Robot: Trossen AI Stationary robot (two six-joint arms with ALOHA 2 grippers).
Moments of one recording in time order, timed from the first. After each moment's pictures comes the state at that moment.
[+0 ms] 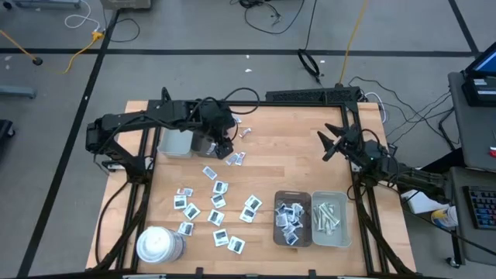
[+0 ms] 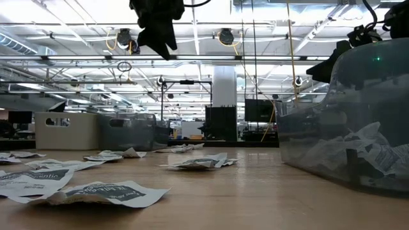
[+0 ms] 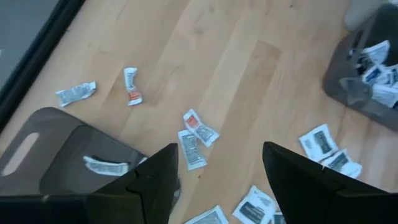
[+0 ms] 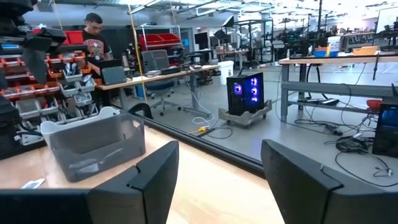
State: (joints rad) left arm 0.22 1.54 1.51 -0.98 0.00 -0.22; right arm -0.31 0.04 0.01 0.08 0.42 0.09
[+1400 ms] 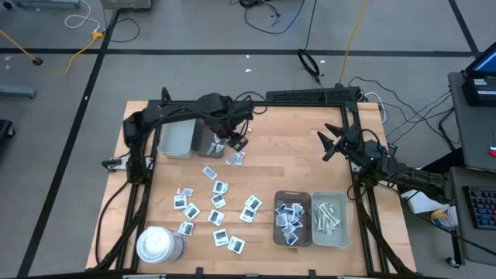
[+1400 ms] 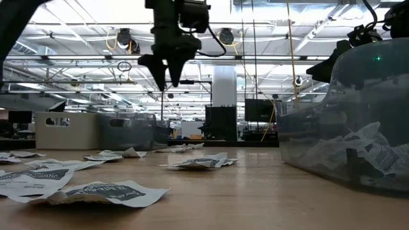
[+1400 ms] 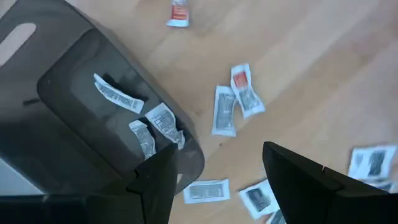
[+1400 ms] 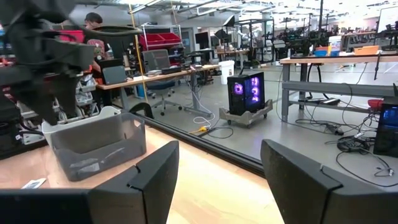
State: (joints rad) left arm 0.30 1.90 1.78 -1.34 0.00 -0.51; right arm -0.31 0.04 0.01 0.08 0.41 0.09
